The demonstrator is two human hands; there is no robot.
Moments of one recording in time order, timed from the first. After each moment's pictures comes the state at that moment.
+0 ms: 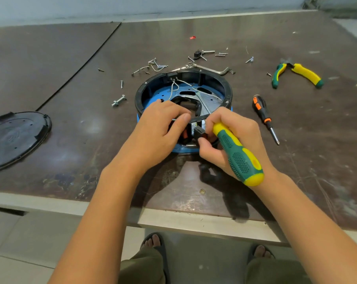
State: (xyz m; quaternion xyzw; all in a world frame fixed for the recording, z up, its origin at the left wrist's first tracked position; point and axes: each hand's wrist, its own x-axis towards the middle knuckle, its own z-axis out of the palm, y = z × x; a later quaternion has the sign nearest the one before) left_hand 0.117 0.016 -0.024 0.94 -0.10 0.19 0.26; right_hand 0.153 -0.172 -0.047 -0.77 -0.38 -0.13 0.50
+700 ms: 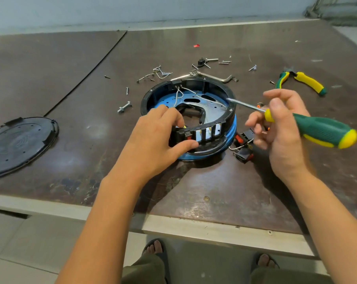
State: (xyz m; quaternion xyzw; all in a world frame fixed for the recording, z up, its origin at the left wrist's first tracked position) left_hand 0.107 0.023 -0.024 0.96 -0.05 0.19 0.18; right_hand 0.185 -0.207 -0.050 -0.60 -0.18 -0.06 0.78
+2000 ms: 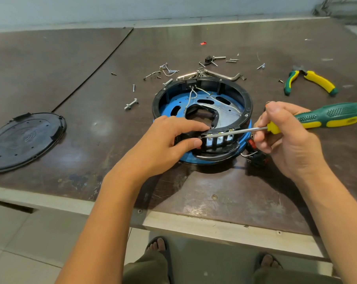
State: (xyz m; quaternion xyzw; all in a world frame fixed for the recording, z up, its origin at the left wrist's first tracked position) left_hand 0.102 0.031 -0.019 0.94 -0.15 0.13 0.29; right_hand 0.179 -0.204 -0.040 -0.57 -0.20 0.07 0.79
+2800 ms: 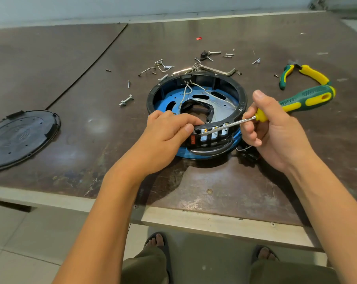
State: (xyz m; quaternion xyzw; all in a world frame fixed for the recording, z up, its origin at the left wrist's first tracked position) left_hand 0.101 0.021 -0.023 0.94 -0.10 0.09 0.31; right_hand 0.185 -0.198 -0.041 -0.55 -0.08 0.16 0.81
